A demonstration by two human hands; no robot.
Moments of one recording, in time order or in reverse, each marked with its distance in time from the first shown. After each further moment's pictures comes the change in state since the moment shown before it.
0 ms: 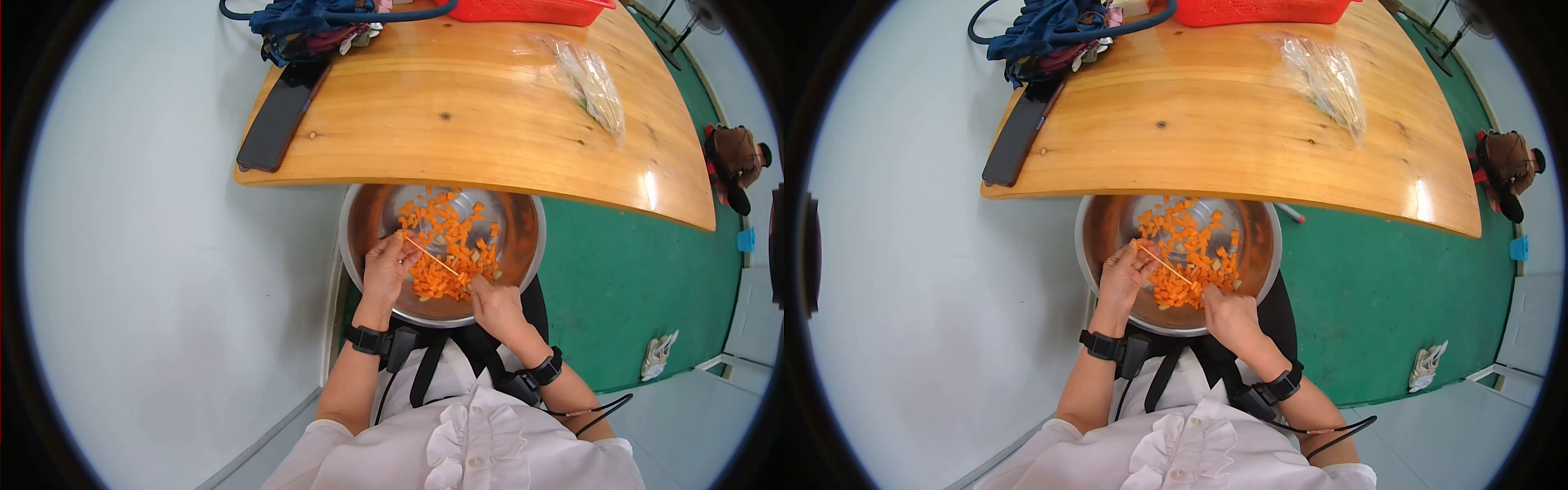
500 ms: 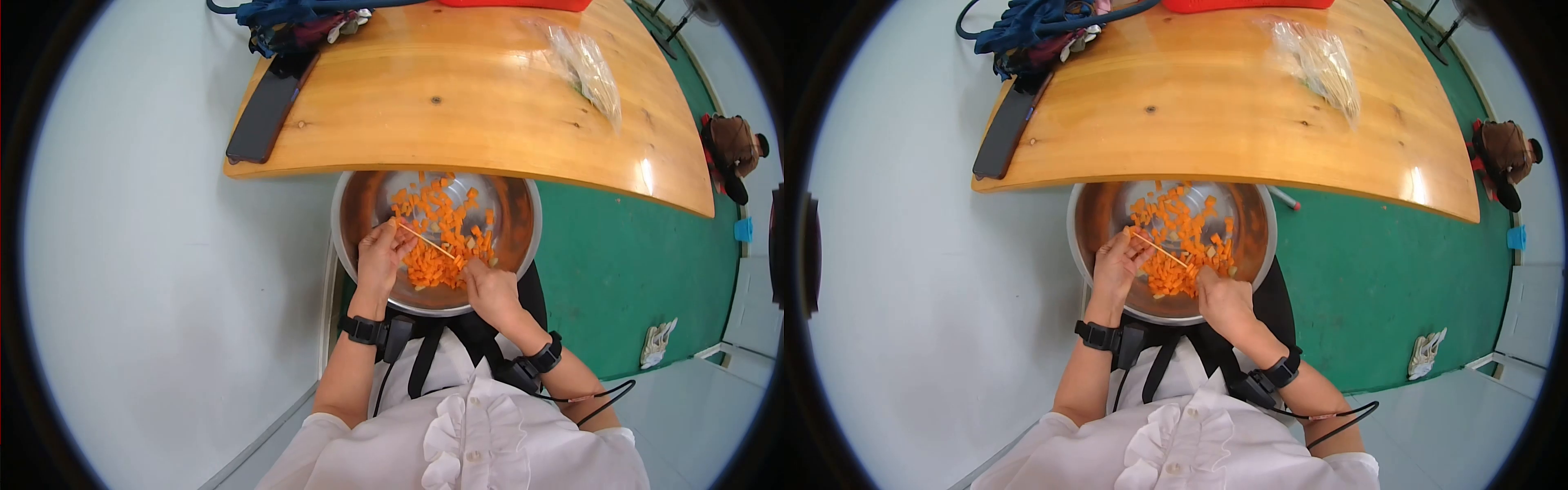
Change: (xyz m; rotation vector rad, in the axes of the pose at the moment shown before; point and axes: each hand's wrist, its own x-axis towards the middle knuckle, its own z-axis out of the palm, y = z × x) left_hand -0.004 0.005 0.009 -0.002 0.046 0.009; right_hand 0.004 -0.007 0.003 -0.026 0.010 0.055
